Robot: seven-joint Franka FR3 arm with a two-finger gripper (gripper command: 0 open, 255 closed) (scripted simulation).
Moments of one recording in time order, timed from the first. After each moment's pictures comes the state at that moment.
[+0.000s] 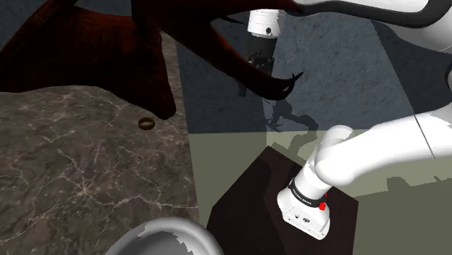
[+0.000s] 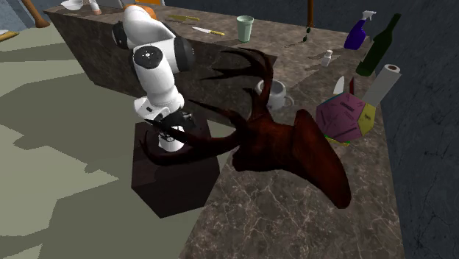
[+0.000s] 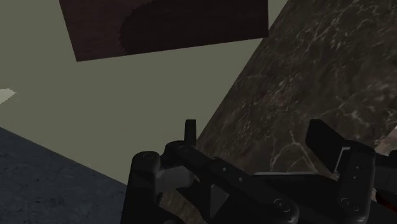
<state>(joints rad) 0.05 -0.66 0.14 -2.27 0.12 1.51 0.28</state>
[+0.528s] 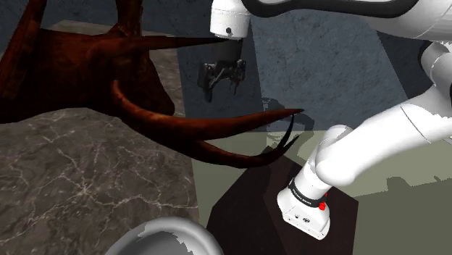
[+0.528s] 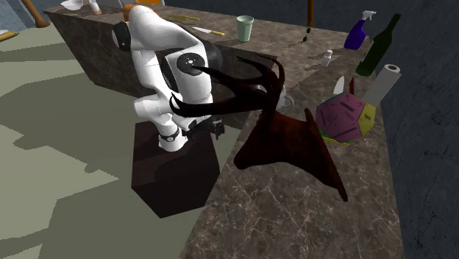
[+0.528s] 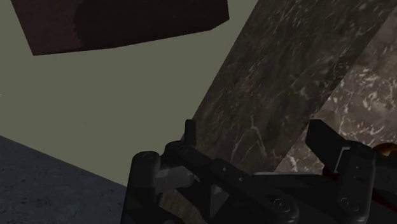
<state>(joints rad) 0.07 -0.46 0.30 -2.12 0.18 1.60 0.50</state>
